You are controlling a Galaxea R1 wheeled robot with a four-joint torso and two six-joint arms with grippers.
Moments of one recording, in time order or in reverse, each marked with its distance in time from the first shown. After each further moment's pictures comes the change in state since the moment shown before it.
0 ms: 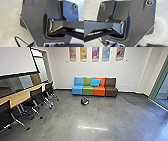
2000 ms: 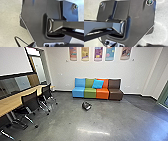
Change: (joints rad) left arm -0.002 0.001 0.001 0.000 0.000 0.000; right arm 0.000 0.002 -0.006 -0.001 -0.001 0.000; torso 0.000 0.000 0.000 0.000
